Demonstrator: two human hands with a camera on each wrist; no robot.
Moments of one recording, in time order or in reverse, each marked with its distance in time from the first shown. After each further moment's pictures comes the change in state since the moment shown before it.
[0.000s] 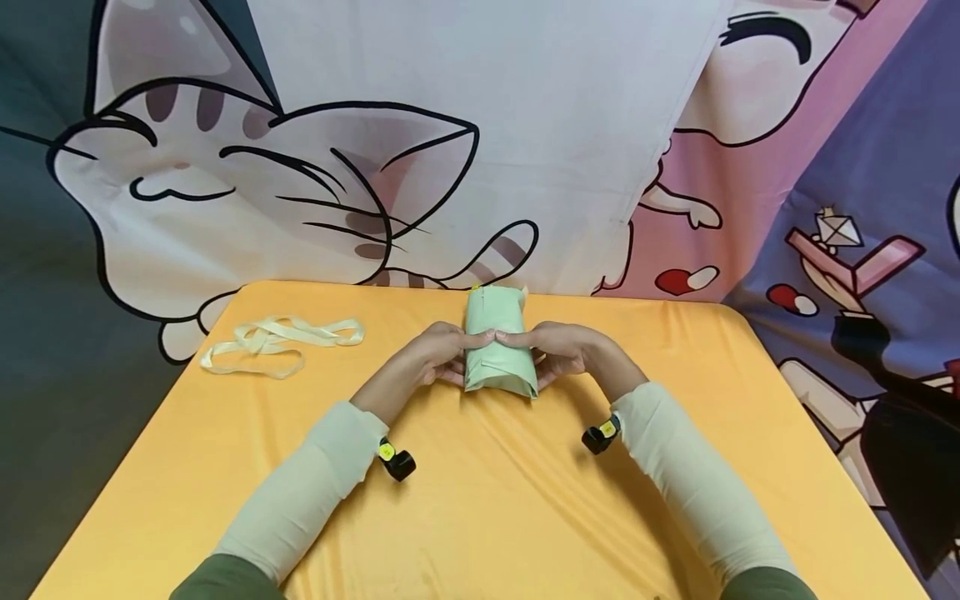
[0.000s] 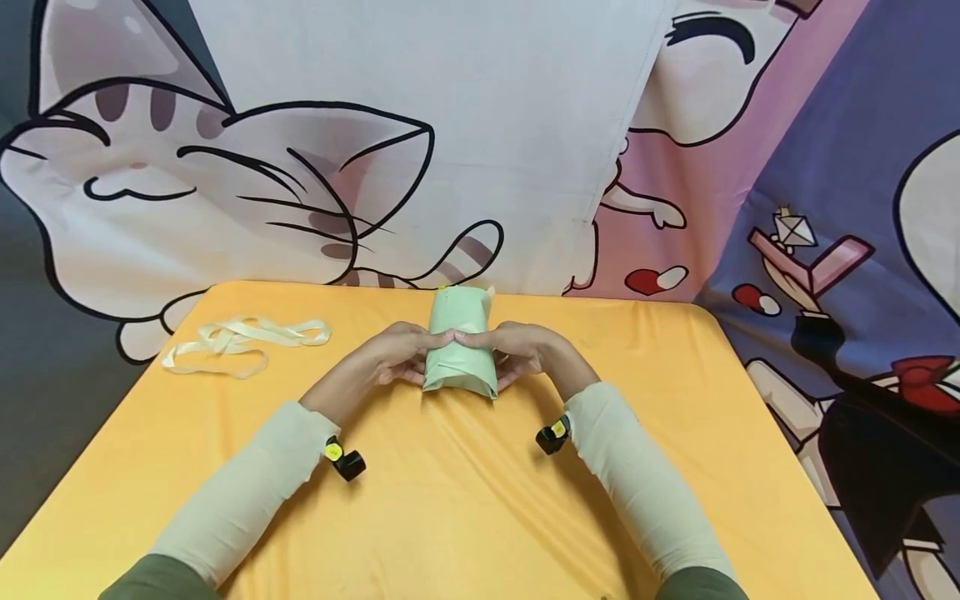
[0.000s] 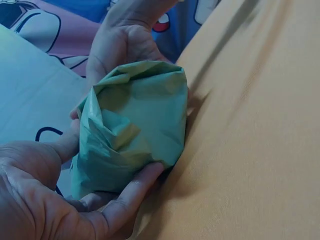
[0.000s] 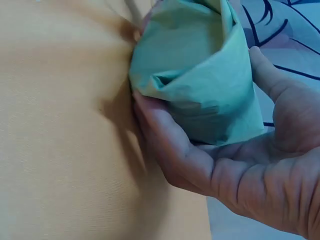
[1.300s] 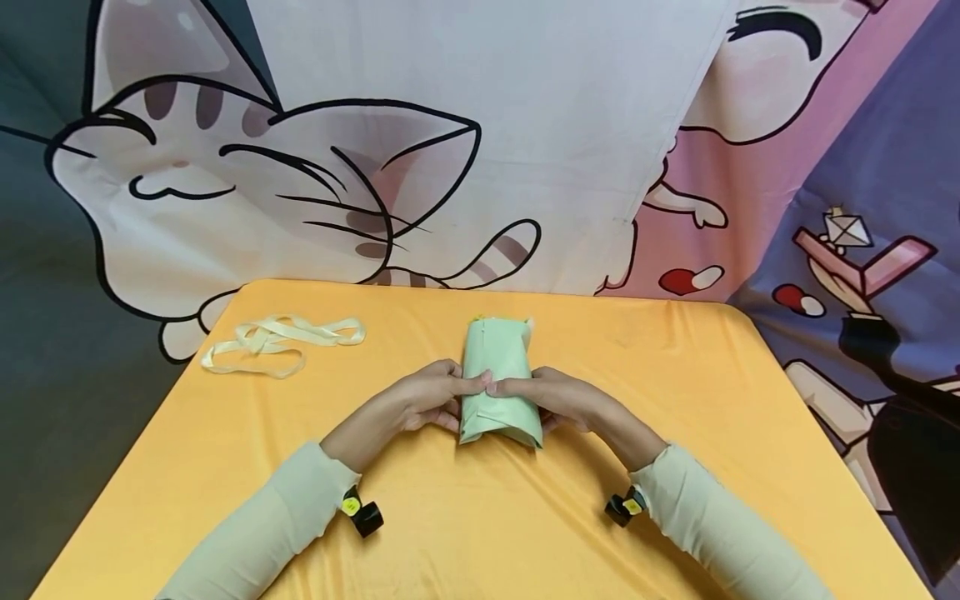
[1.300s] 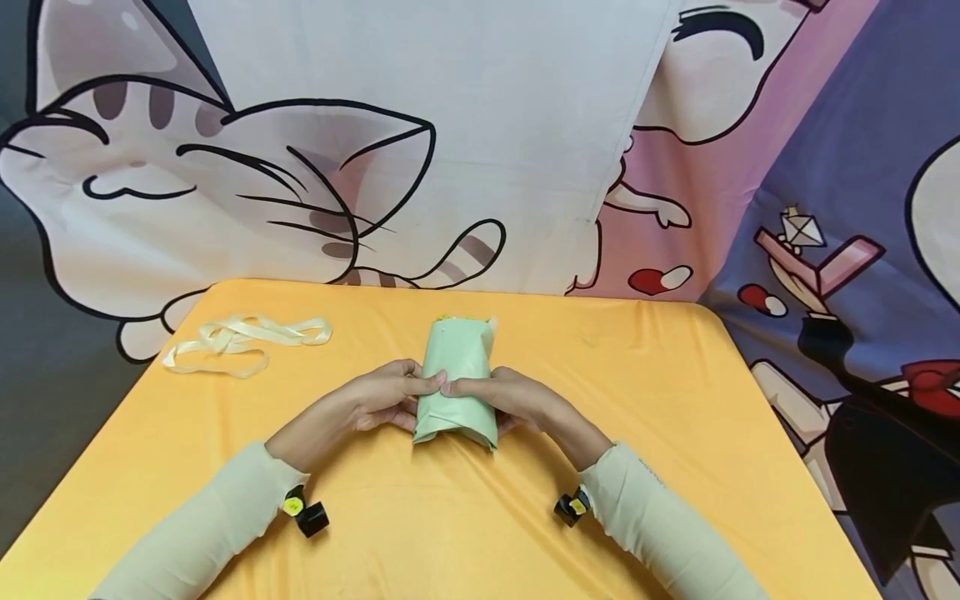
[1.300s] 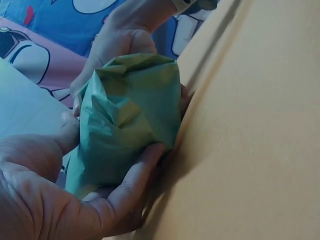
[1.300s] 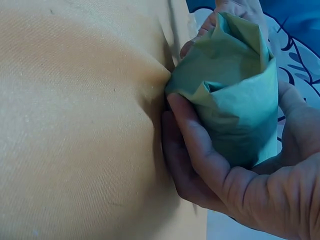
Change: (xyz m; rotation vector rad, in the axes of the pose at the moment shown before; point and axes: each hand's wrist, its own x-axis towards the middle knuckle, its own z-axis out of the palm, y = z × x) left_hand -0.048 -0.035 0.004 0.016 -0.186 0.001; right_hand -0.038 0.036 0.063 -0.093 0.079 -0.111
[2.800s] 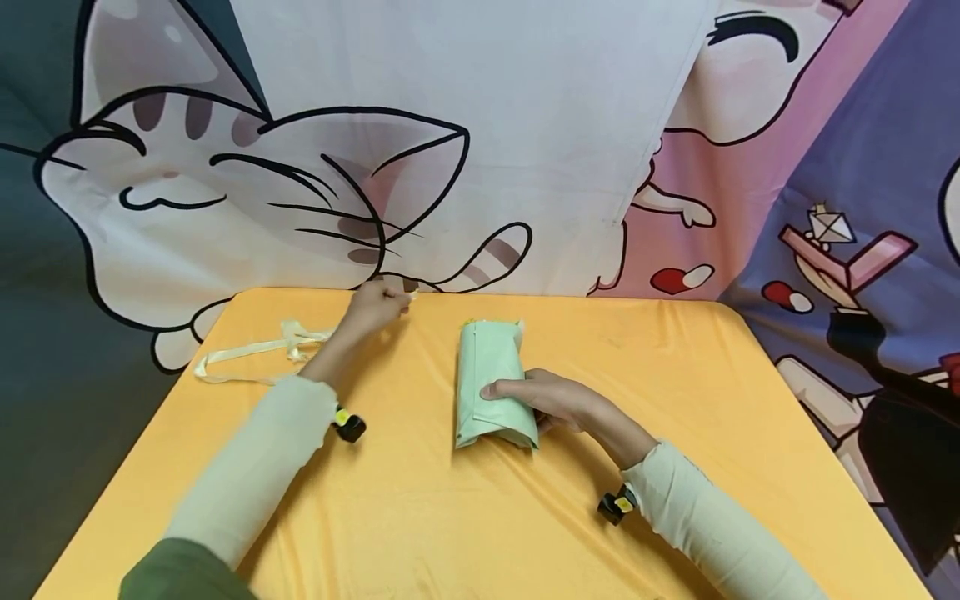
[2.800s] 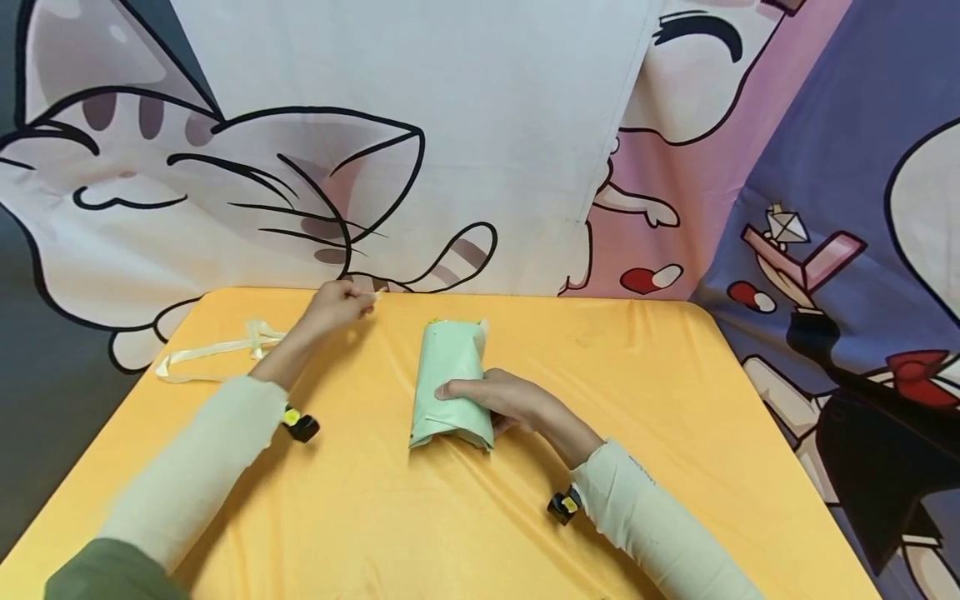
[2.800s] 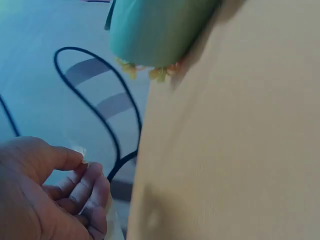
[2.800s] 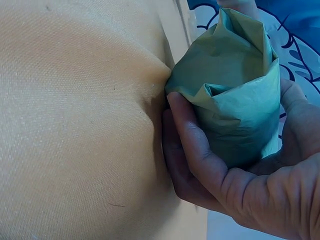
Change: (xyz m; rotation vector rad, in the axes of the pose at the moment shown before) left_hand 0.049 0.042 -0.122 0.520 0.609 0.280; right_hand 0.001 0.001 0.002 0.006 0.036 0.025
